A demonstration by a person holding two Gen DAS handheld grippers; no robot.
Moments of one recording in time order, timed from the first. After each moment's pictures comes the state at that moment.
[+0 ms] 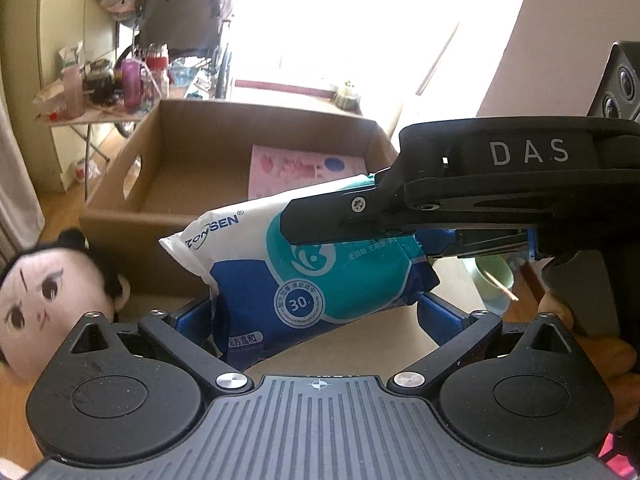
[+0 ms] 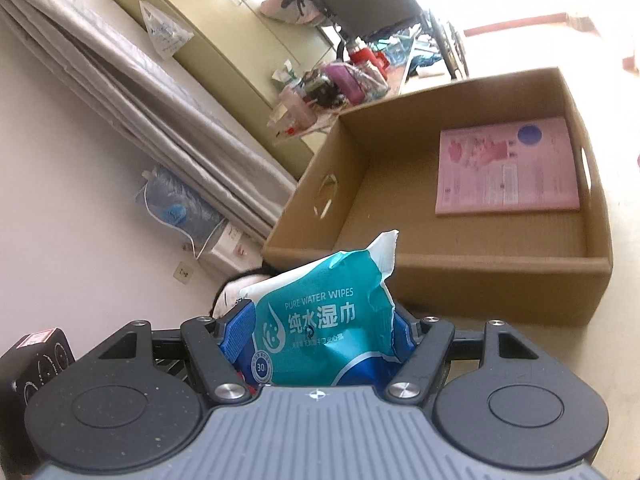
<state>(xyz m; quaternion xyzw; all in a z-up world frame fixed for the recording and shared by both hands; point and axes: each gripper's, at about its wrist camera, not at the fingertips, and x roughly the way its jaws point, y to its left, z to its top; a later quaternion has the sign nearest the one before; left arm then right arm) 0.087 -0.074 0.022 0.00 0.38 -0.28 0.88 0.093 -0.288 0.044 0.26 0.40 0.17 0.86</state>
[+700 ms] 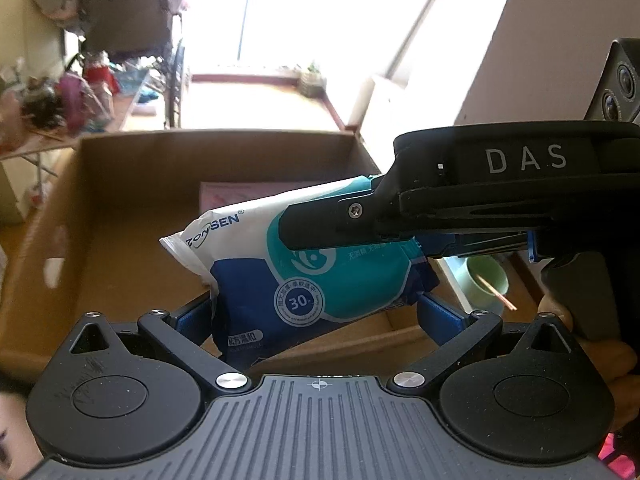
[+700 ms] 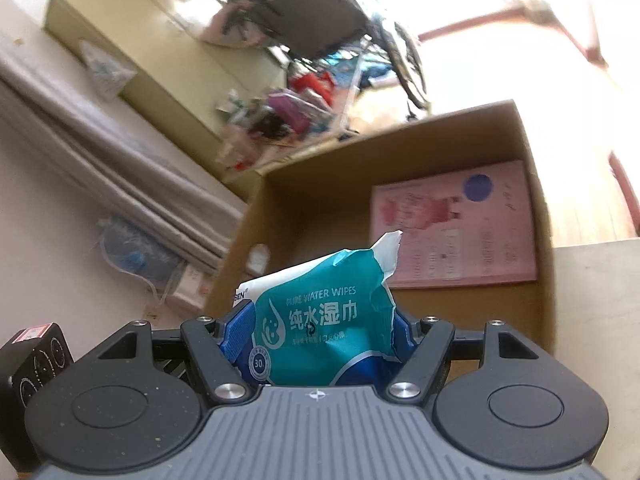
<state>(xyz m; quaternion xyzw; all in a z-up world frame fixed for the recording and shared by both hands) 0.213 -0.159 0.002 0.03 0.40 -0.34 0.85 0.189 -0.364 0.018 0.30 0.42 0.11 0.85</state>
